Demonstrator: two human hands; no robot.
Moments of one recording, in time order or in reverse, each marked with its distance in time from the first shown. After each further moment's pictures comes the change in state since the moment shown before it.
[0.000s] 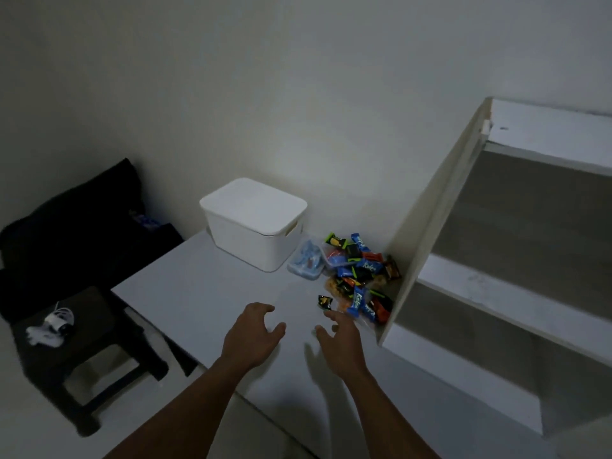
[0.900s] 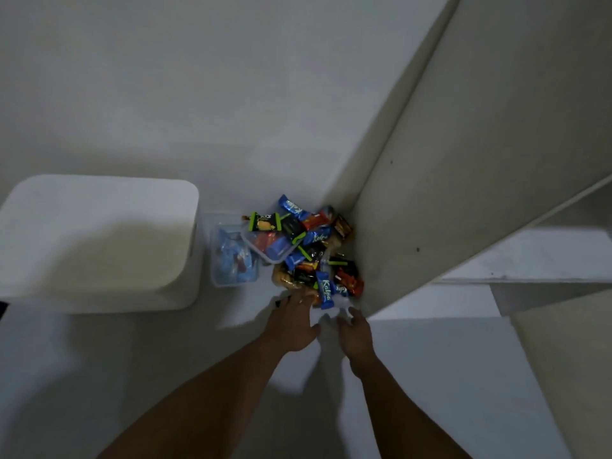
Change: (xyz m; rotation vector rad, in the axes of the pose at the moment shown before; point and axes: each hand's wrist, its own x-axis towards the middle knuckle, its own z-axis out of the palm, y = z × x) left_hand 0.240 0.016 0.177 0.298 -0.860 0.551; right_hand 0.134 0.082 0.016 0.257 0.503 0.844
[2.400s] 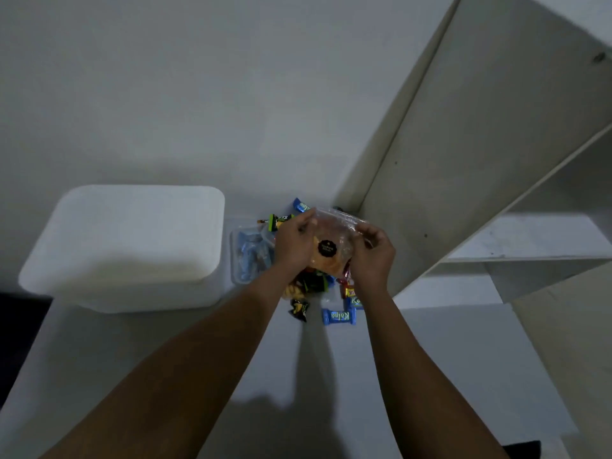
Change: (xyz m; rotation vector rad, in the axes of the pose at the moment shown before) left_hand -0.011 0.041 -0.145 -0.835 0.542 0.017; right_hand -0.061 -0.147 0.010 0.464 0.381 -0.548
